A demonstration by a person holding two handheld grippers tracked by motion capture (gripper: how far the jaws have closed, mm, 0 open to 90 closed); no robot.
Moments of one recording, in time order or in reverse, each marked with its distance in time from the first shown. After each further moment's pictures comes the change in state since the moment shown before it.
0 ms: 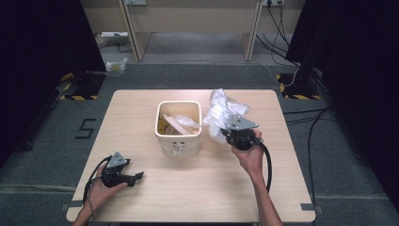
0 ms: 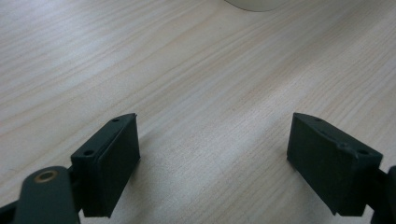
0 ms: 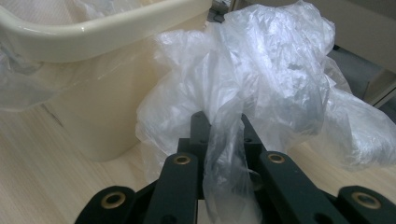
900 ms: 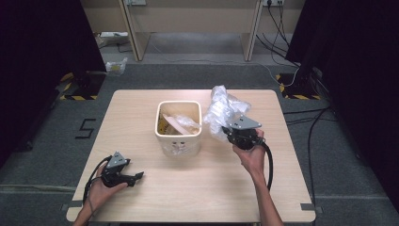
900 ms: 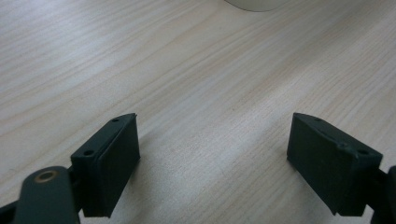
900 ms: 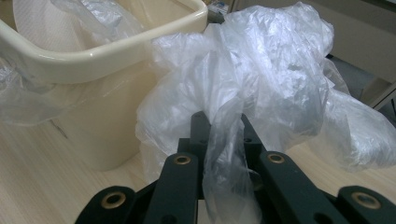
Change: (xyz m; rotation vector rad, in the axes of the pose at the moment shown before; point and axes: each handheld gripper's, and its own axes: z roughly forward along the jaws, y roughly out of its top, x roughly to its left) left arm 0.000 0.000 0.000 0.000 0.000 0.000; right arm -0.002 0.007 -0.011 -0.039 -0.013 -0.001
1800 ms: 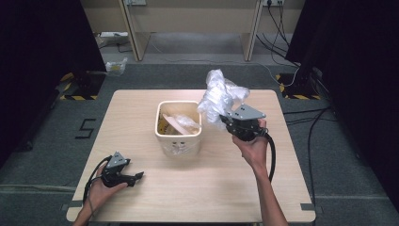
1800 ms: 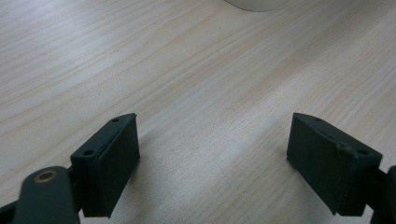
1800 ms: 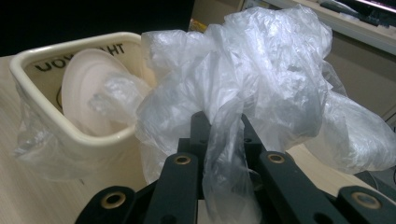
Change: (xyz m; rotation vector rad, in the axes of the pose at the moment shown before) left arm 0.000 0.000 0.000 0.002 -0.002 0.000; right arm 0.001 0.051 -0.027 -0.094 0.004 -0.046
